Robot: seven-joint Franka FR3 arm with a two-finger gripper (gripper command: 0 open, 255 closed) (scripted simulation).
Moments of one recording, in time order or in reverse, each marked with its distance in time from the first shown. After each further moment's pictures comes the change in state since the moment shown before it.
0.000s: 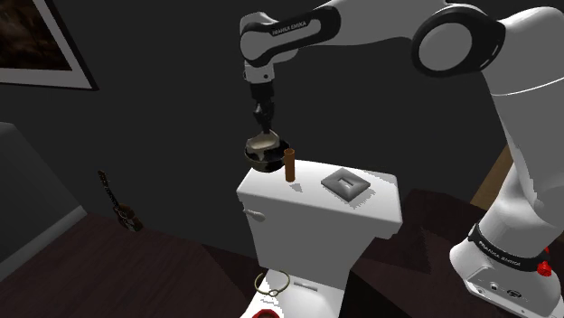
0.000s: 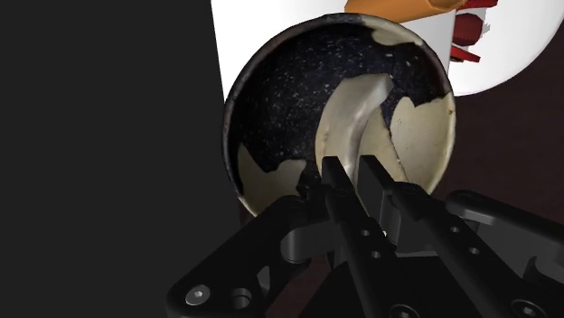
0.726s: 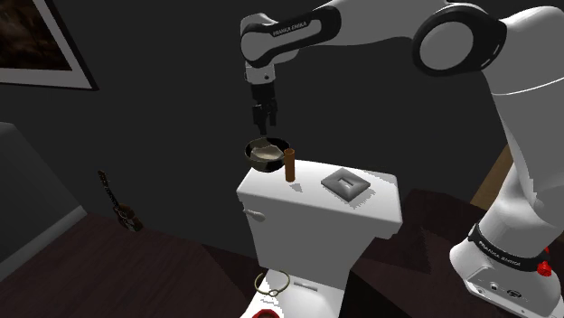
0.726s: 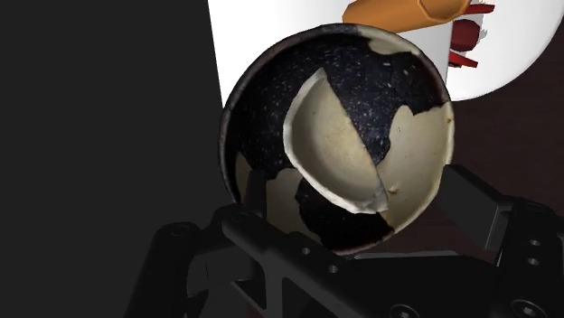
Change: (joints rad) arm -0.002 -0.005 0.001 -0.013 0.000 -0.008 0.004
